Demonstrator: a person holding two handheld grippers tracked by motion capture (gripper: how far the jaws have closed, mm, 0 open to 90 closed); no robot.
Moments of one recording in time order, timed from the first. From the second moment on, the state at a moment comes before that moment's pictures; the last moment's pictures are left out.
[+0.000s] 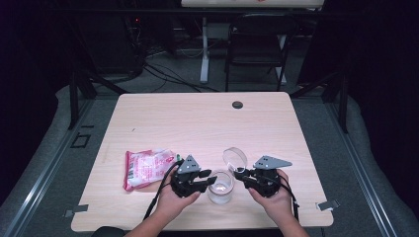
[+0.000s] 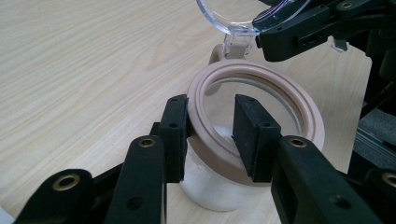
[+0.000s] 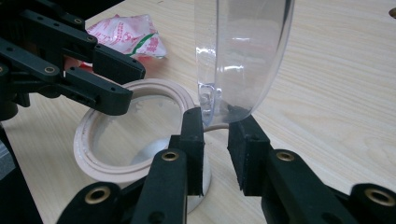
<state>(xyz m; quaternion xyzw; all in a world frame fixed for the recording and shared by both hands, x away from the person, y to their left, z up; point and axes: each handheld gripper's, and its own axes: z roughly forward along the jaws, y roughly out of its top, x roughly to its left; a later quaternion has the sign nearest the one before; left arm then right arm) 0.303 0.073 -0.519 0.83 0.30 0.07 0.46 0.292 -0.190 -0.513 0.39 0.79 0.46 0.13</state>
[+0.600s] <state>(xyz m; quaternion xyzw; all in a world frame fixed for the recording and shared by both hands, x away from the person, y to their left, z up) 0.300 0.067 -0.521 0.83 0.31 0.07 0.46 0.305 -0.183 -0.519 0.40 0.78 0.46 0.13</state>
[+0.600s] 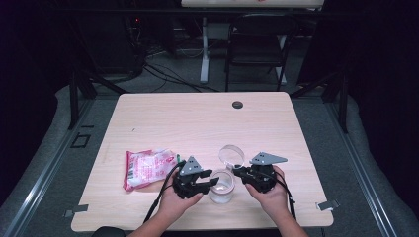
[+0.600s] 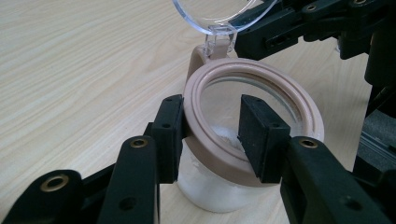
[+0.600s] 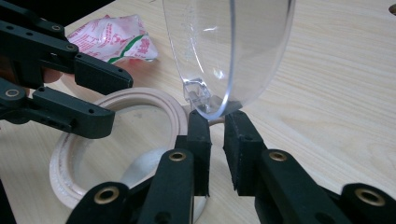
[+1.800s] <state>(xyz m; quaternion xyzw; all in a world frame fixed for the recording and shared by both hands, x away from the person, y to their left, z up) 0.314 0.110 -0.506 0.82 0.31 0.12 0.47 0.295 -0.205 -0.502 0.38 0.79 0.45 0.18</state>
